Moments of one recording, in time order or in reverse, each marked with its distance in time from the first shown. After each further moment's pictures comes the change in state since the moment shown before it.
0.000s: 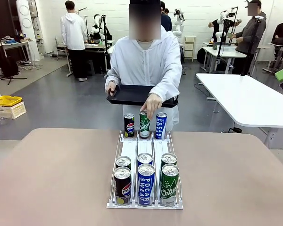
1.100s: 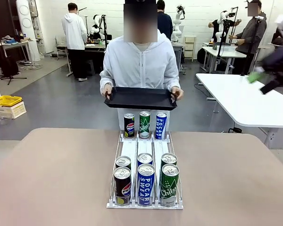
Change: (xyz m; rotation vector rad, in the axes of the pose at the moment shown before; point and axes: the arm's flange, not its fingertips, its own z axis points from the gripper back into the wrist) left arm 0.000 0.000 0.000 0.000 0.001 -0.001; right arm 0.027 0.053 -0.062 -0.119 0.060 -0.174
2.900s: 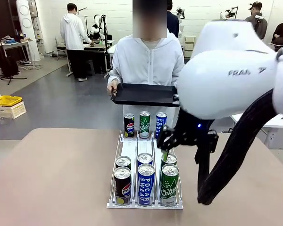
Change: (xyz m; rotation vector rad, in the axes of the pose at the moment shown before) left arm 0.000 0.000 0.001 0.003 0.000 0.002; right arm -0.075 0.153 -0.254 -0.499 0.300 -0.284
